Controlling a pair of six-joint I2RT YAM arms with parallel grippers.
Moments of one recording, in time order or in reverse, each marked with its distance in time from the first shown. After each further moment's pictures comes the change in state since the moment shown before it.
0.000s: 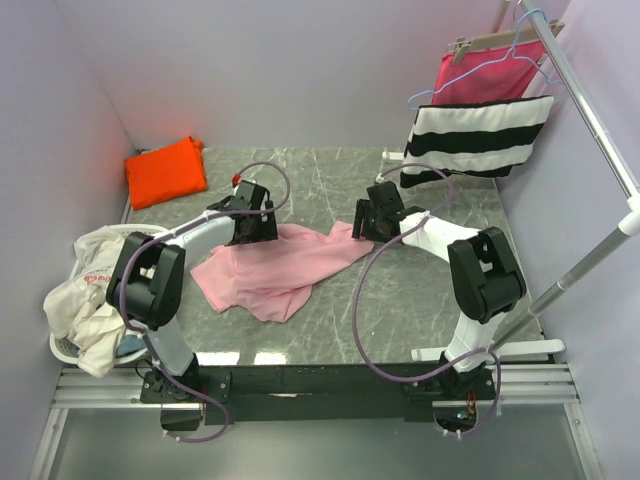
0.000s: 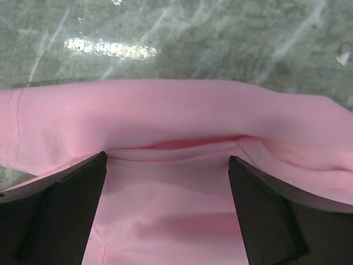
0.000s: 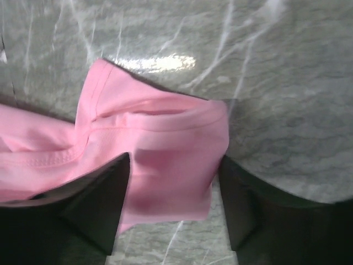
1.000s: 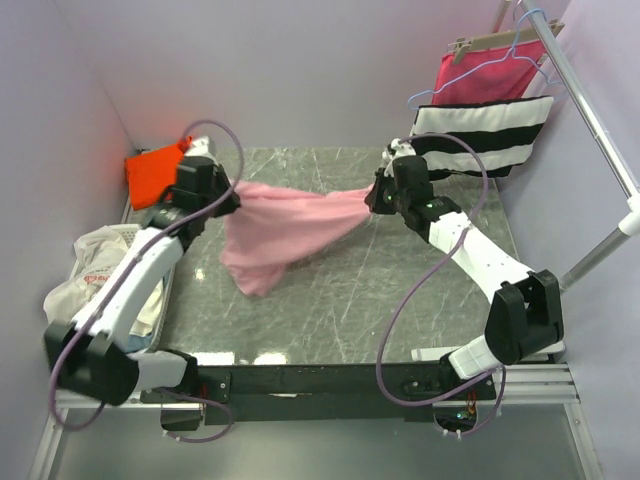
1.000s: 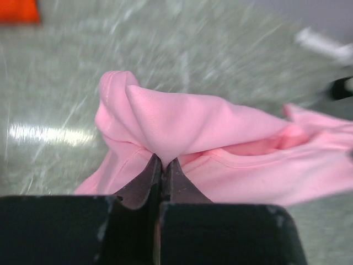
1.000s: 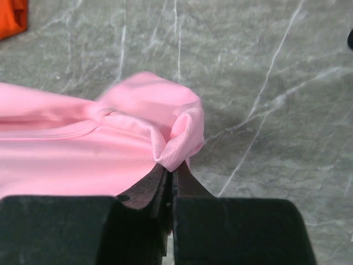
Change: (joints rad) left arm 0.095 -0.443 0.039 -0.069 0.121 -0.036; right arm -0.027 -0.294 0.059 -0.018 -0.109 -0.122
